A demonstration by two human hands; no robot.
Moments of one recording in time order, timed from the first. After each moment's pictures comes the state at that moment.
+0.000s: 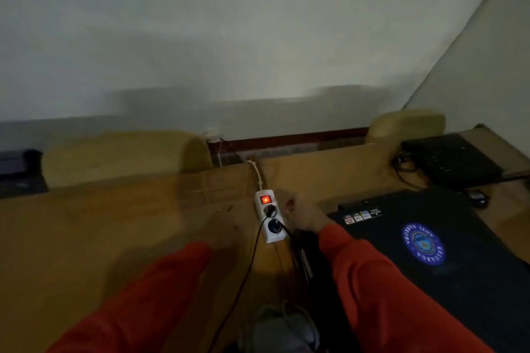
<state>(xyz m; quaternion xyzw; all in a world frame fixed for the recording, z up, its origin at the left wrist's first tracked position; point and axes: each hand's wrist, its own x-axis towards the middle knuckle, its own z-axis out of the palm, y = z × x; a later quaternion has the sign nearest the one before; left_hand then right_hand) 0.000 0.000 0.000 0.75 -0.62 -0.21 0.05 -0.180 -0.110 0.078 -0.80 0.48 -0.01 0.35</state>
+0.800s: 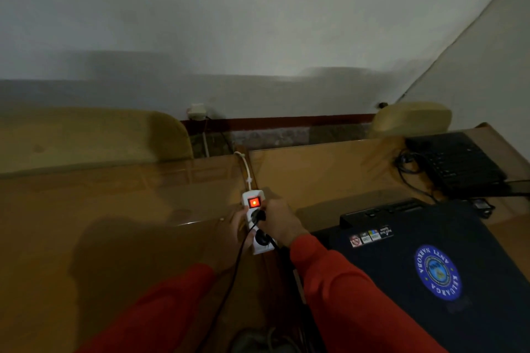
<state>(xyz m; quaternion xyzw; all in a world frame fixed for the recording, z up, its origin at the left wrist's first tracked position) -0.036 -0.034 -0.064 0.72 -0.52 -0.26 0.37 -0.139 -0.137 0.011 -0.86 0.45 0.03 0.25</state>
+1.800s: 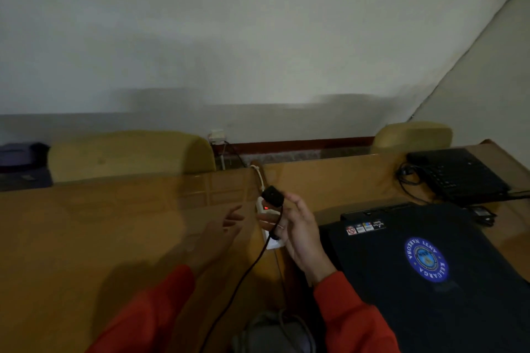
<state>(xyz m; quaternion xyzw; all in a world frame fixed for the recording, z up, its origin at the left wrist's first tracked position) -0.011 0.032 0.031 0.71 -0.40 -0.35 0.45 -0.174 -0.042 0.110 -0.38 0.33 -0.35 0.79</state>
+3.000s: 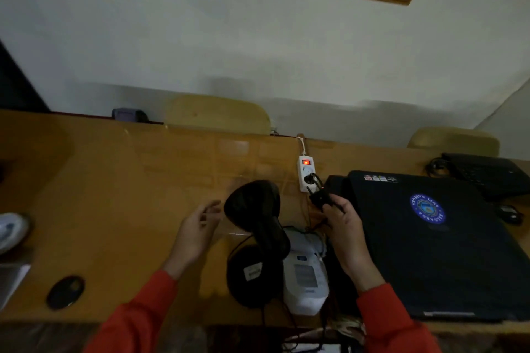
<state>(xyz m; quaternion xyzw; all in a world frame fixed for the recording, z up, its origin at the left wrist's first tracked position) -0.099 0.321 0.093 0.77 -0.29 -0.24 0.52 -0.306 0.128 0.150 -0.56 0.34 -0.32 0.68</state>
